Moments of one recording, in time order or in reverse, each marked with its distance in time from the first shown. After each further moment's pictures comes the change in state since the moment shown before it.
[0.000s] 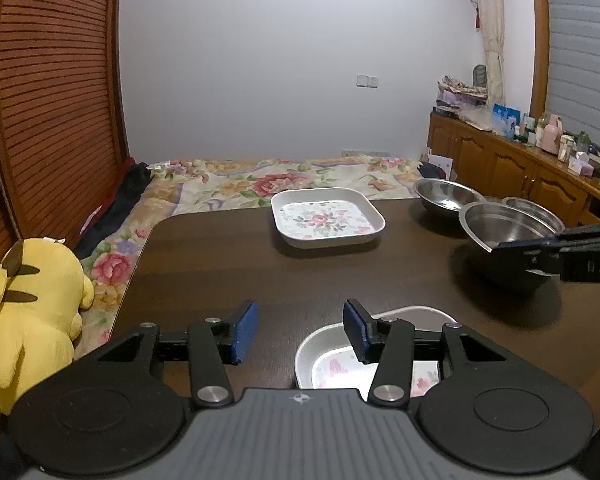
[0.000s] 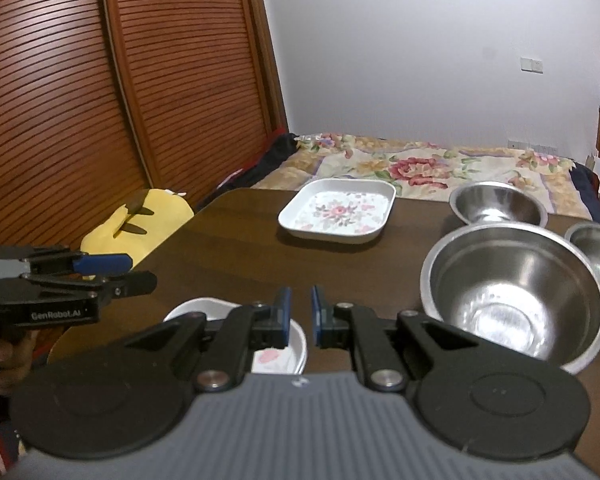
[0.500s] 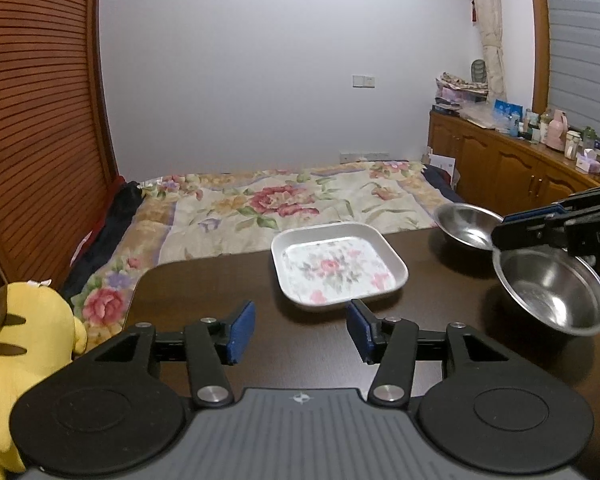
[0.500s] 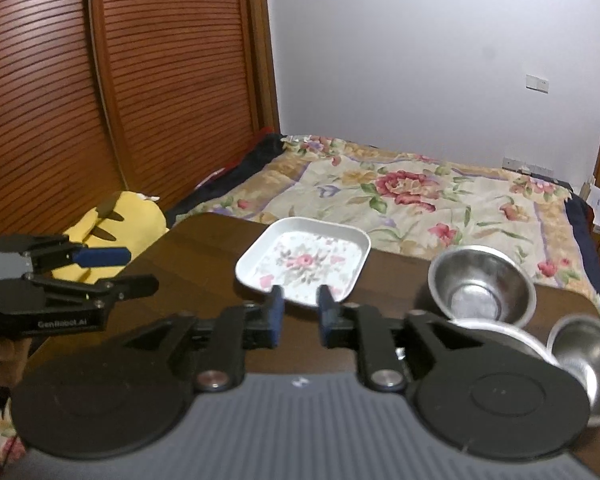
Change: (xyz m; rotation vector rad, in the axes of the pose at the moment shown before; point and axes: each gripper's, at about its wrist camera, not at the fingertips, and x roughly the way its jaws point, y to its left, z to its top) left arm 0.060 0.006 0.060 0.042 -0.003 0.001; right arm 0.039 -0.022 0.066 -0.082 0.038 -0.045
